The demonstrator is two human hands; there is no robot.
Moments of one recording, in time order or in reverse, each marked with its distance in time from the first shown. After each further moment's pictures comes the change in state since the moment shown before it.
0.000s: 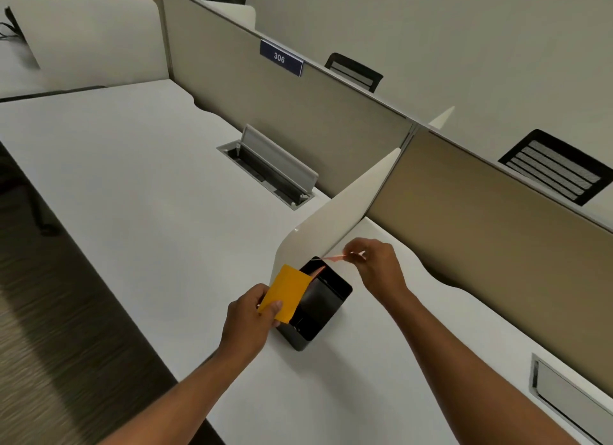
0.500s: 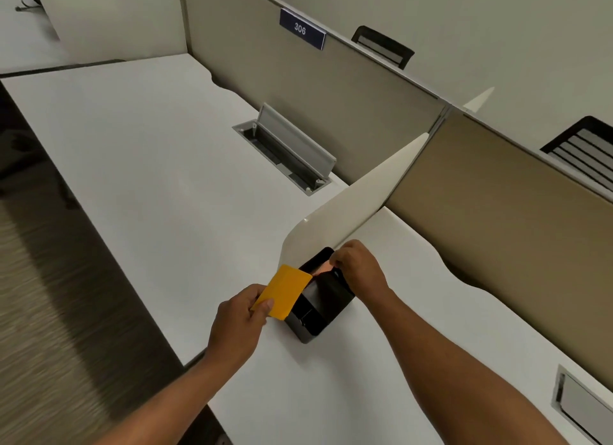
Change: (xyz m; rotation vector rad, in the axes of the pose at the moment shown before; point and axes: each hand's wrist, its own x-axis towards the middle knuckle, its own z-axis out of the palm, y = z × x) left_hand -0.009 -0.018 -0.010 0.120 0.067 -0.023; right_hand 0.024 0.032 0.080 -0.295 -0.287 -0.237
